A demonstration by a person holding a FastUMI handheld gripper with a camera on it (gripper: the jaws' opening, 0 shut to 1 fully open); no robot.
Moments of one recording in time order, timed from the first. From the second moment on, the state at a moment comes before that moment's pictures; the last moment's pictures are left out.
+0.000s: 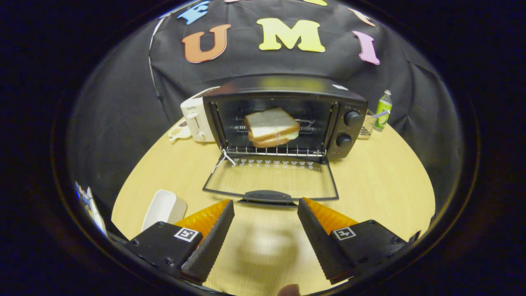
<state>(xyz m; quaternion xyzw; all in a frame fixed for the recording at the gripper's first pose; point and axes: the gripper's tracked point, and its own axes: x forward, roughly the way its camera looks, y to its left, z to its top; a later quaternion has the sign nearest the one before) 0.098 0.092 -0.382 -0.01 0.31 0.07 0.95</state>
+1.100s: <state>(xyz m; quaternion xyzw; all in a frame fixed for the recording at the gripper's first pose) 0.135 0.076 -0.442 -0.01 0.32 0.05 0.94</state>
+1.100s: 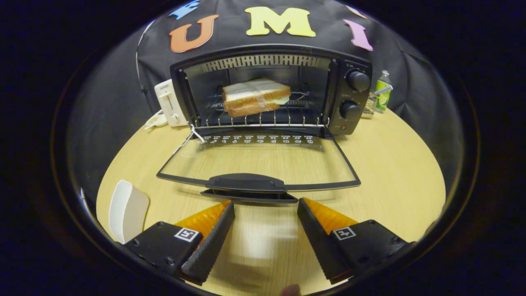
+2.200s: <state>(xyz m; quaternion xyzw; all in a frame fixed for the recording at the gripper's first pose) 0.171 0.084 -0.139 0.01 0.08 0.10 0.99</state>
